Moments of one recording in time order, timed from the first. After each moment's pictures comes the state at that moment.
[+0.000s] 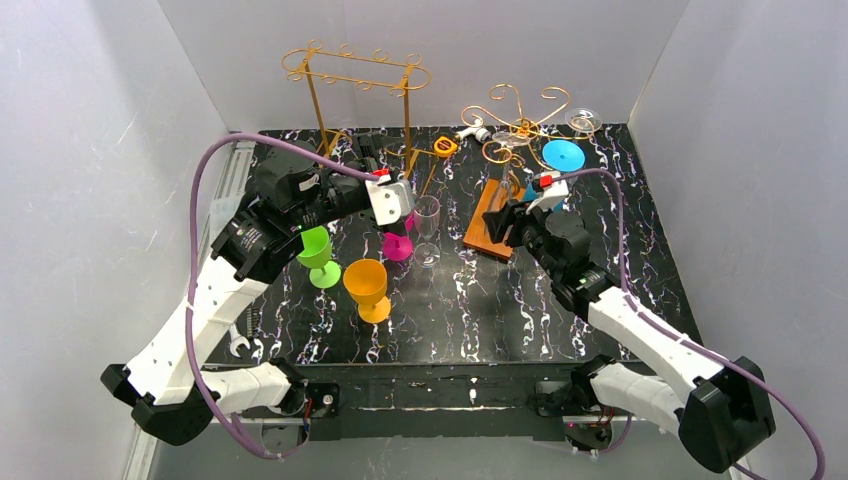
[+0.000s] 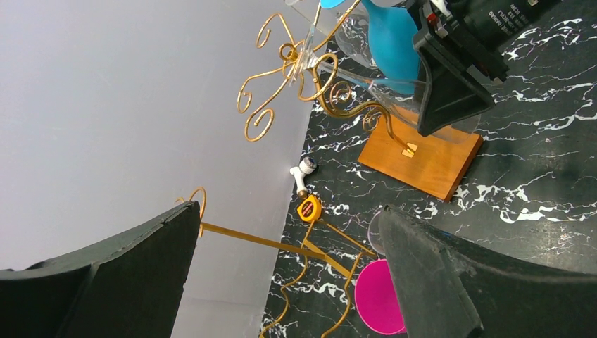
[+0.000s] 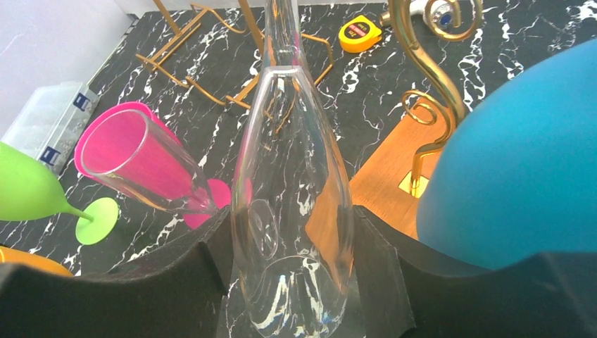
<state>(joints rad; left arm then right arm) -0.68 1.14 1.49 -0.49 0.40 0.88 0.57 0.99 0.63 0.22 0.11 0.30</state>
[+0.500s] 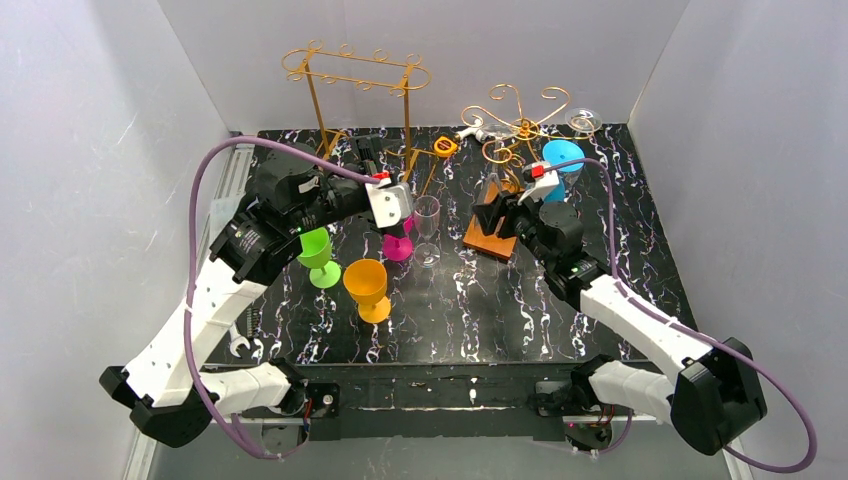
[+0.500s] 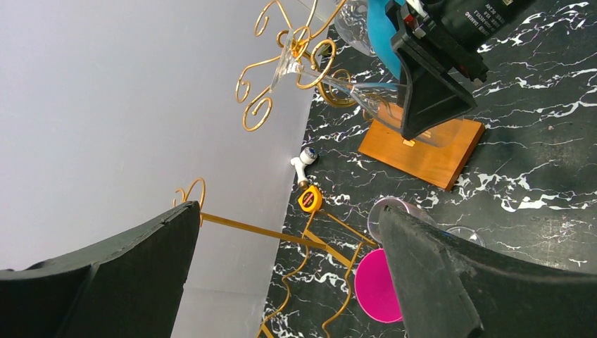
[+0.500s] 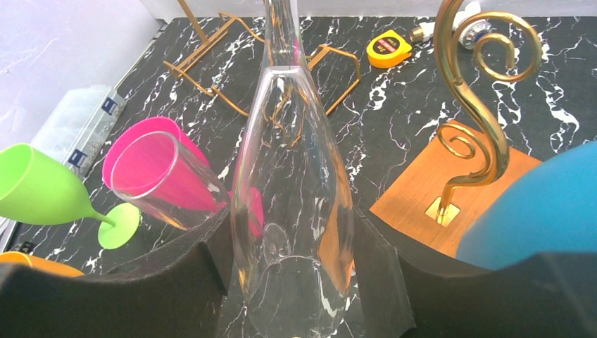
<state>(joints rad) -0.68 1.13 1.49 -0.51 0.38 0.89 0.57 1.09 0.68 0.28 0.05 0.31</state>
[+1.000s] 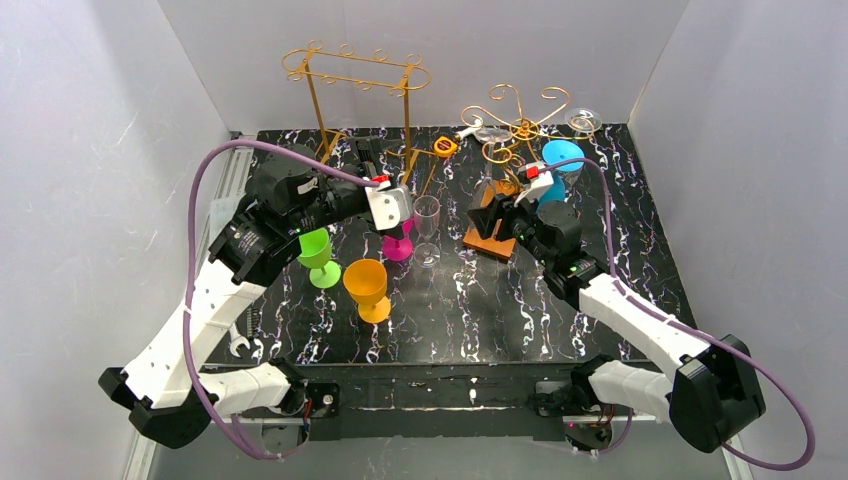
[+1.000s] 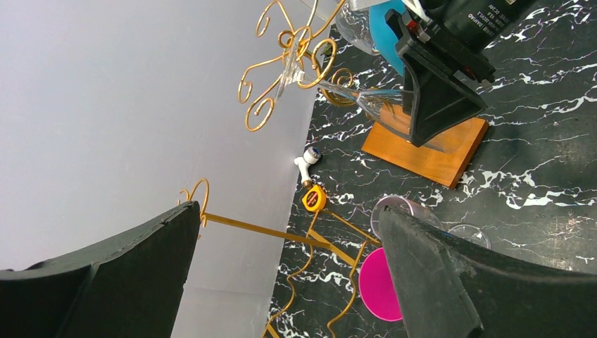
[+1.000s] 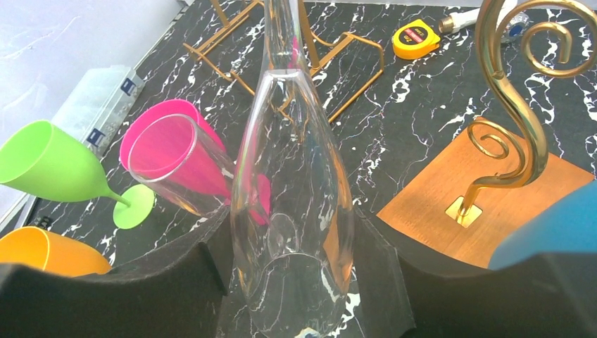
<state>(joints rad) -0.68 1.12 1.48 -0.51 0.38 0.92 0.57 1.11 0.68 0.29 -0.03 0.31</state>
